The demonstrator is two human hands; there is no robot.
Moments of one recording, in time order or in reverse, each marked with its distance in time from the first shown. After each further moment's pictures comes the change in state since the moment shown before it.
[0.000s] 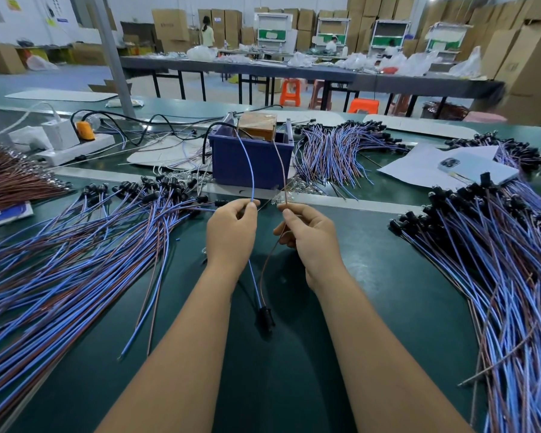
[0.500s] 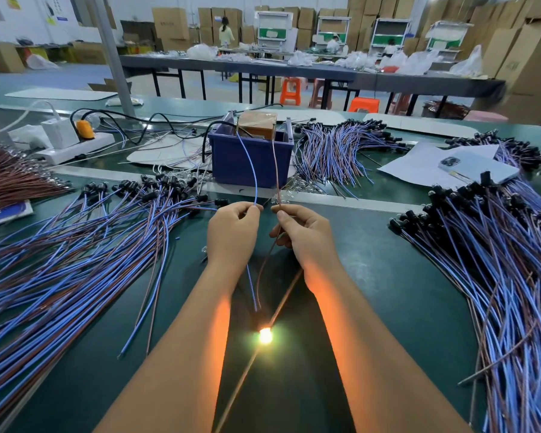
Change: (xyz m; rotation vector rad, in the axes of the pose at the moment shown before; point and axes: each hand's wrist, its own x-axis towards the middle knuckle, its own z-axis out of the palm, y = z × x) left_hand -0.002 0.002 -0.001 0.090 -0.017 0.000; right_hand -0.001 0.001 0.001 -0.044 -0.045 -0.016
